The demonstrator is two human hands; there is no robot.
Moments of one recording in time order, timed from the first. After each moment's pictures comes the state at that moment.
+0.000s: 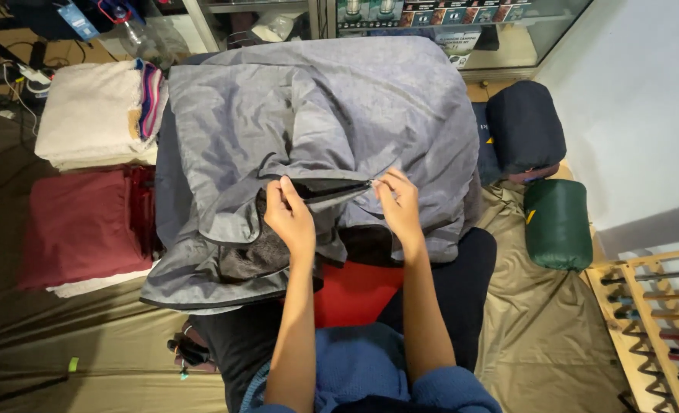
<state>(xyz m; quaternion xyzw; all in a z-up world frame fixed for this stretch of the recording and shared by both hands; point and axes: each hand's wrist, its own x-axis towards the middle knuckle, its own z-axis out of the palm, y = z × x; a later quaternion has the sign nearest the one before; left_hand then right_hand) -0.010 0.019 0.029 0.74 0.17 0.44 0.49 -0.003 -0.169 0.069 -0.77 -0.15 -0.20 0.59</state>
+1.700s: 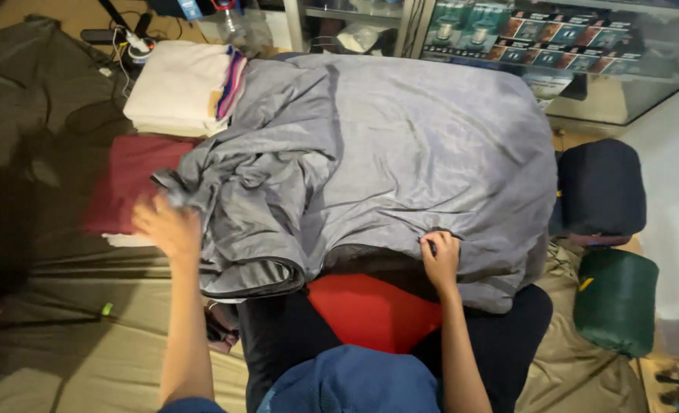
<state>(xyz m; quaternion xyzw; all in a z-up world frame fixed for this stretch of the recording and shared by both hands) -0.070 0.369 -0.045 0.87 0.31 0.38 -0.07 0.025 -0.197 -0.150 -0.91 -0.10 -0.14 0.37</state>
